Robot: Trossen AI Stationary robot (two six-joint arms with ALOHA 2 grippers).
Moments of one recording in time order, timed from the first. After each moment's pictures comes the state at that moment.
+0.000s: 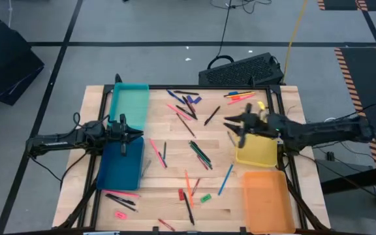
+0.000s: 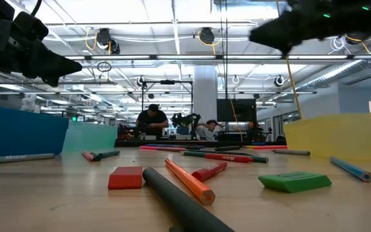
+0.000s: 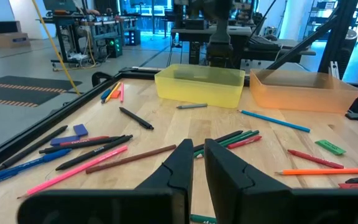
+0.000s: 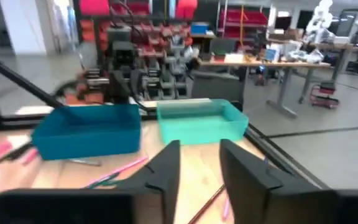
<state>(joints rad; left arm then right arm) 0.11 0.05 0.05 -0.10 0.00 -0.03 -0.08 0.89 0.40 0.43 0.18 -0.03</state>
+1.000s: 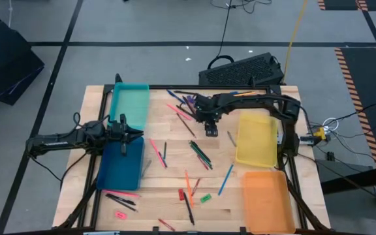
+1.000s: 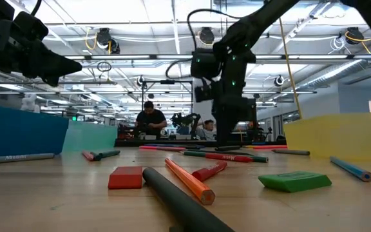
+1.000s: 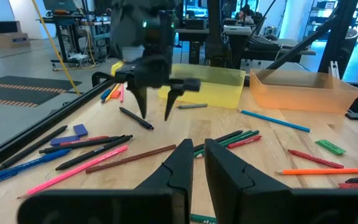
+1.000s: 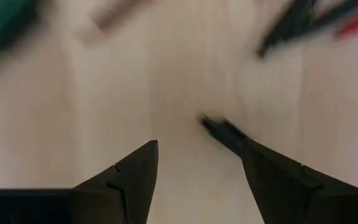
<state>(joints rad) 0.11 0.05 0.05 -0.10 0.00 -0.03 -0.36 1.97 1.34 -0.75 -0.03 -0.36</state>
